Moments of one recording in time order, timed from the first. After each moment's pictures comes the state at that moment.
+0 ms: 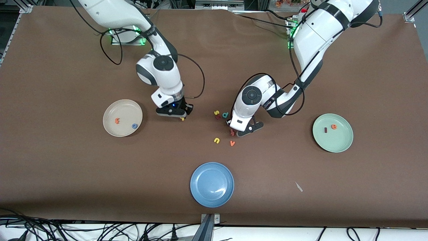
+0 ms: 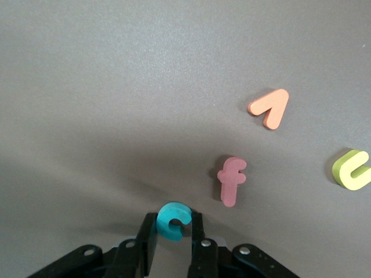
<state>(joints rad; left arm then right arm) -0.20 0.81 -0.48 -1.68 0.37 2.40 -1.27 0.34 0.44 0.27 -2.10 -0.51 2.68 1.10</state>
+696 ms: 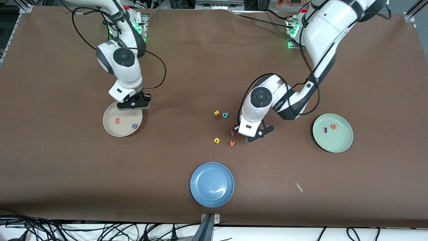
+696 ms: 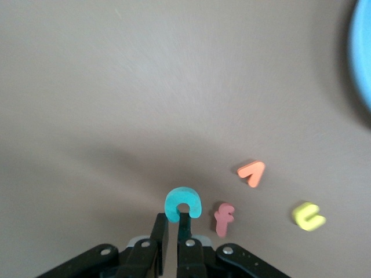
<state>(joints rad) -0.09 0.69 -0.54 -1.61 0.35 2.23 -1.26 0.10 0.20 0.23 -2.33 -0.51 2.51 0.51</state>
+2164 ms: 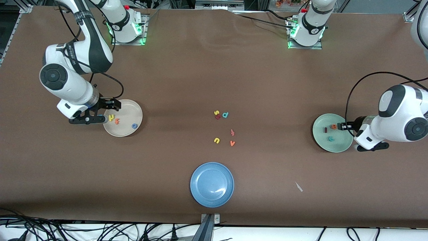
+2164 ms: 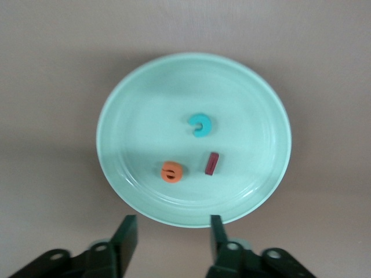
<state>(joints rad) 0.81 0.71 -0.87 -1.63 0.52 1.76 -0.35 0.08 0.18 0.08 -1.99 -0.12 2.05 0.14</state>
